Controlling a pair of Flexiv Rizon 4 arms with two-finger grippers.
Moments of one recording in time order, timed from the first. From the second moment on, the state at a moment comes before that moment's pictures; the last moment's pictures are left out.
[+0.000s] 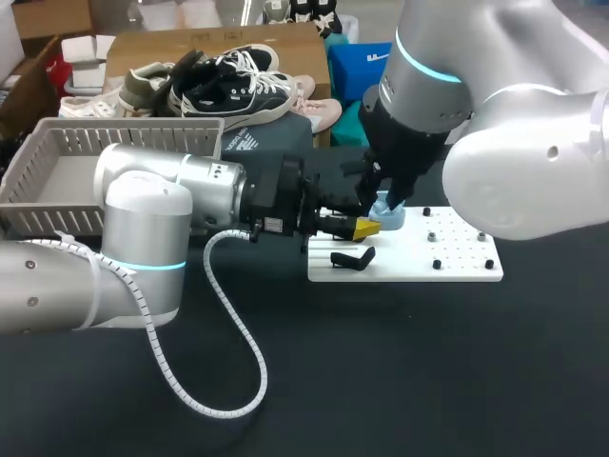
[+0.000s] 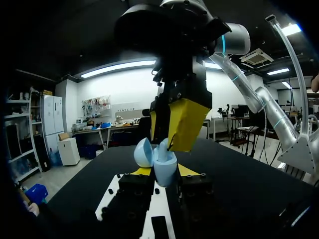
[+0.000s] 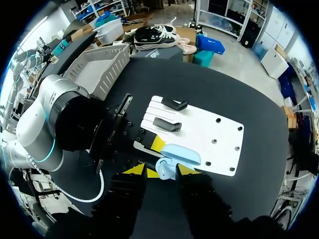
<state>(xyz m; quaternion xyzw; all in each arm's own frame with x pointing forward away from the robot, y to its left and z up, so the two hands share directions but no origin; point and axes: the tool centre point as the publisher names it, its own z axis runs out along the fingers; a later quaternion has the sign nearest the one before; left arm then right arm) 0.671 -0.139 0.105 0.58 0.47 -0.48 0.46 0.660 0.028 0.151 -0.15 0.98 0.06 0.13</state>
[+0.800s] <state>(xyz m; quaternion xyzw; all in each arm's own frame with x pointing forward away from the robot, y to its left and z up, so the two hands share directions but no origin) 0.671 -0.139 0.105 0.58 0.47 -0.48 0.46 0.680 0.002 0.186 -0.06 0.98 0.06 0.17</state>
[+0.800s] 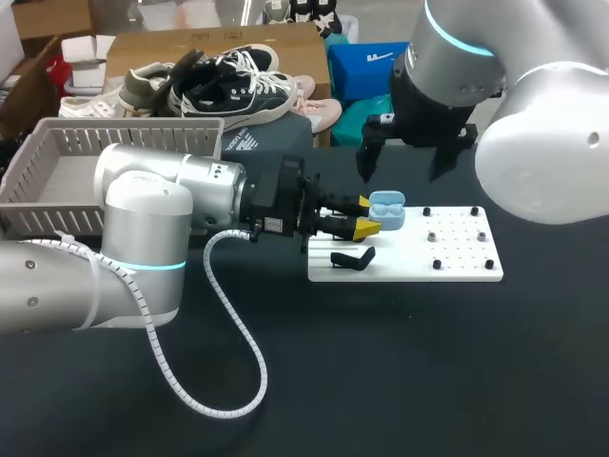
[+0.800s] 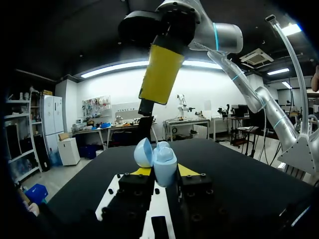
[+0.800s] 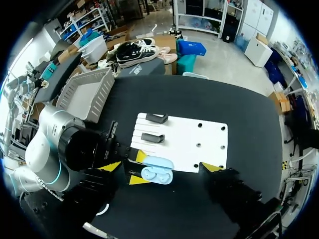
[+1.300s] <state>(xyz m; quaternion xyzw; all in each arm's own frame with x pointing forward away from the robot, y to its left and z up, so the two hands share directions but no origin) 0.671 -0.139 0.105 0.58 0.47 -0.48 0.46 0.716 -0.016 0.153 0.00 0.99 0.02 0.15</state>
